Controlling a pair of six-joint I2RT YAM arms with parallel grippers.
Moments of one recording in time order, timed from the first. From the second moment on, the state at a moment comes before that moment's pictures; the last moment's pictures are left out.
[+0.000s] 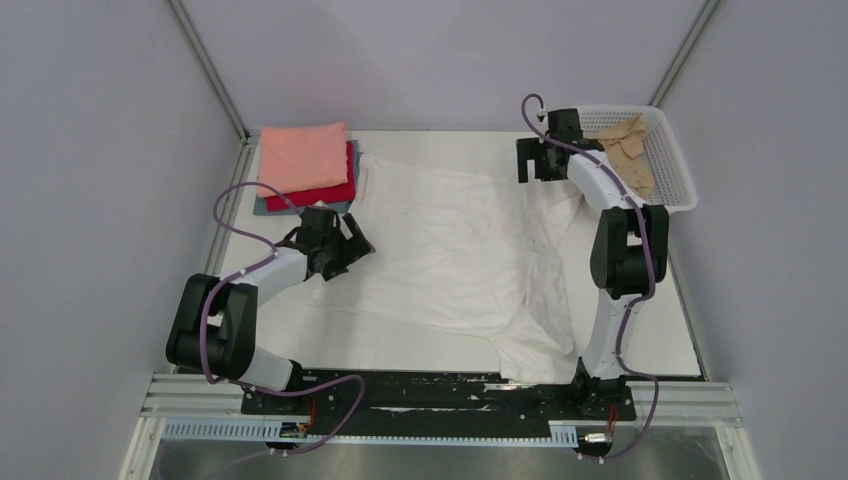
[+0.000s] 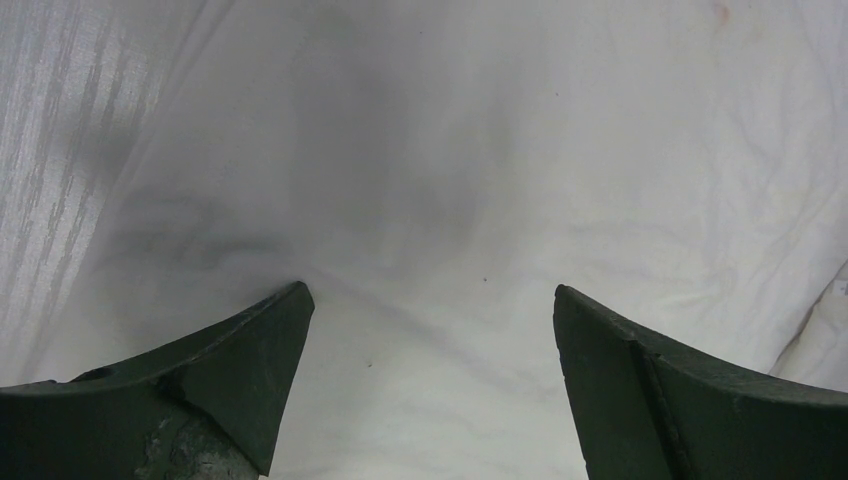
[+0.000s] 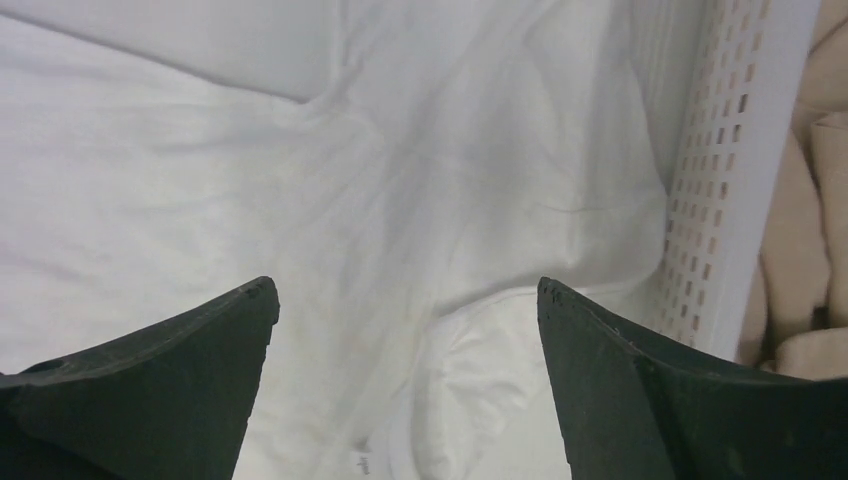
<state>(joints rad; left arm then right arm) -0.24 1.46 0.69 -0.13 0.07 -0.78 0.09 2.06 1.73 -0.55 0.06 -0.01</state>
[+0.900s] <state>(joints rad) -0.24 1.46 0.69 -0.10 0.03 -0.80 0.04 1.76 1.15 -0.66 0.22 0.41</state>
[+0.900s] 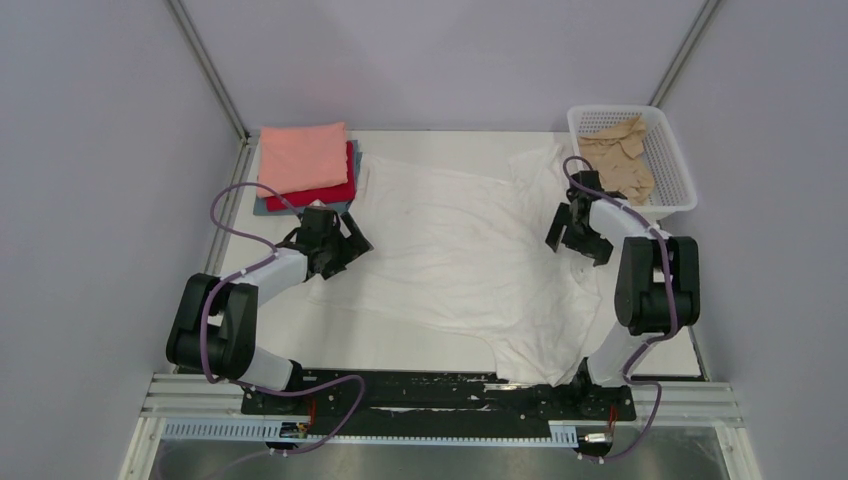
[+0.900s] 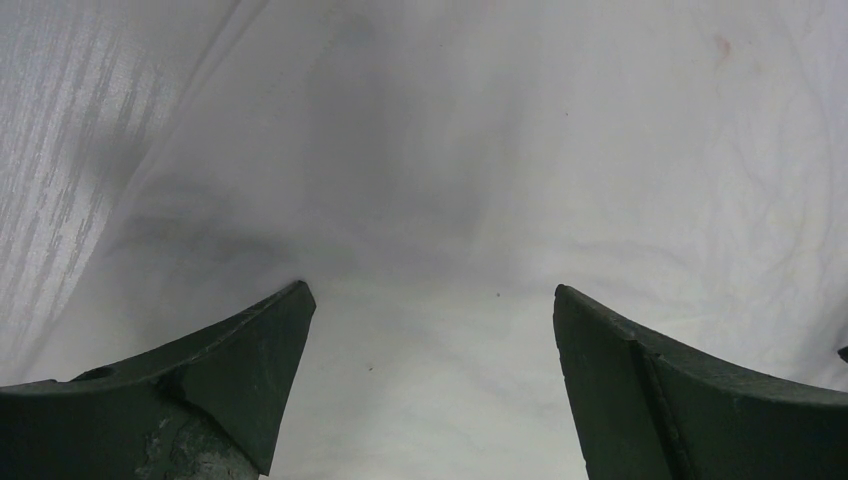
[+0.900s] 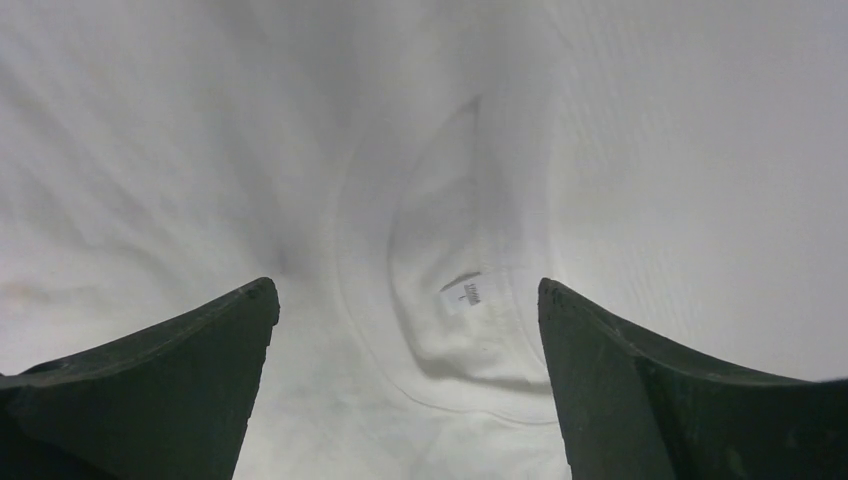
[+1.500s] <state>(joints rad) -0.24 1.45 0.67 -0.08 0.02 -0.79 0.14 1.66 1.17 -0.58 0.15 0.41</state>
